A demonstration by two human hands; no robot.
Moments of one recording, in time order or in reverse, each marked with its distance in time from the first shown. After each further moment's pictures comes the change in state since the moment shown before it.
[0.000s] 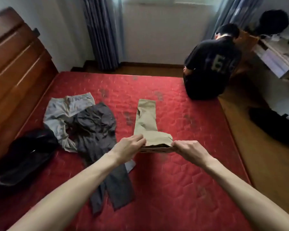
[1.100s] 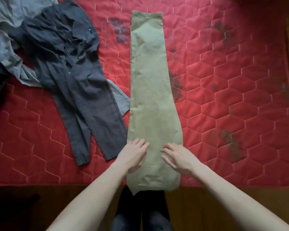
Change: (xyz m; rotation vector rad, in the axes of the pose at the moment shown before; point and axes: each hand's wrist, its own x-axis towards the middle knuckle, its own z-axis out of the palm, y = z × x) left_hand -0.160 0.013 0.405 -0.093 -0.460 -0.214; right_hand -0.182 -0.059 0.370 0.322 -0.614 0.163
